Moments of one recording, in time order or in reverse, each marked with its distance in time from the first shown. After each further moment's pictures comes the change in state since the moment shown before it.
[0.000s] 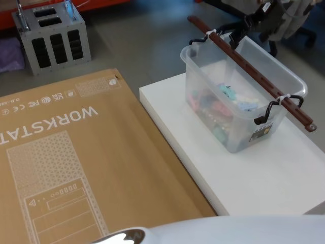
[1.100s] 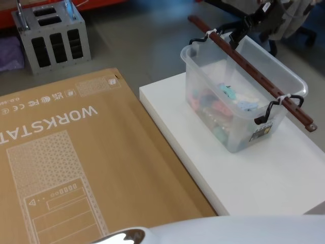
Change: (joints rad) left arm 0.000 0.000 0.000 0.000 0.000 0.000 0.000; right arm 0.000 0.000 0.000 0.000 0.000 0.000 0.000
